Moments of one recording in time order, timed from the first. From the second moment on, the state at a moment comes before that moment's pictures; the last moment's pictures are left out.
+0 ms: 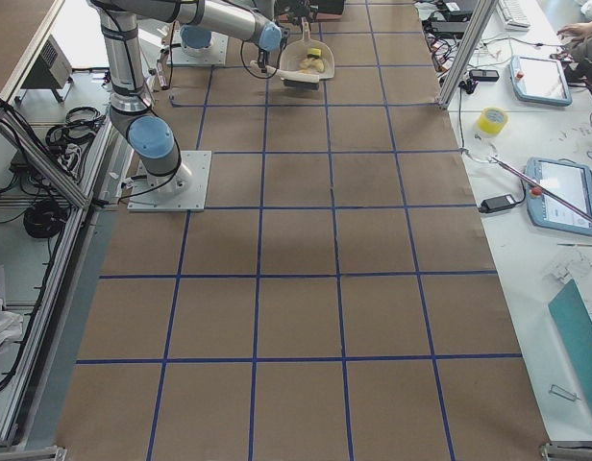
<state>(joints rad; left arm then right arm) -1.30 -1.65 -2.30 -0.51 1.63 1.87 2.28 -1.27 1.87 -2.22 -1.45 0.91</state>
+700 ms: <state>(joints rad) -1.31 -1.66 -2.27 -0.53 1.63 1.86 2.35 -1.16 1.74 -2.28 -1.41 1.05</state>
